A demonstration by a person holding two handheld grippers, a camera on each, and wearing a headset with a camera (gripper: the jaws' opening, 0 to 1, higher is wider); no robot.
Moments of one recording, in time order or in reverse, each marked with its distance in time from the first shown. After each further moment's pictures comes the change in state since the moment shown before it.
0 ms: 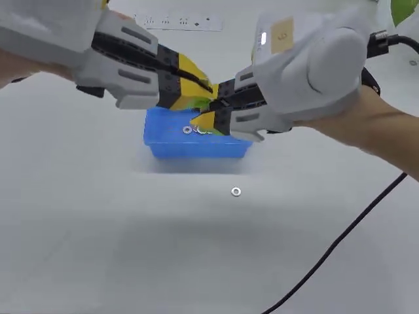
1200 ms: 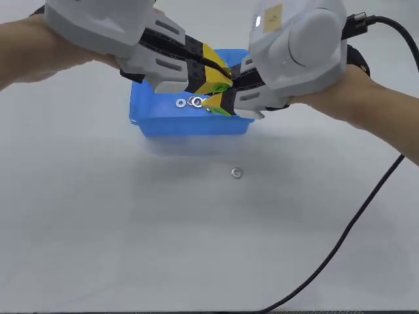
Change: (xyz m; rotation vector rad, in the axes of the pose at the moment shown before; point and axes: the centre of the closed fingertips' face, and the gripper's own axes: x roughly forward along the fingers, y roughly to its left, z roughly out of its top) left arm 0.076 0.051 -0.063 -0.059 0.040 -0.059; right arm 0.037 -0.015 -0.082 0.140 0.076 0.025
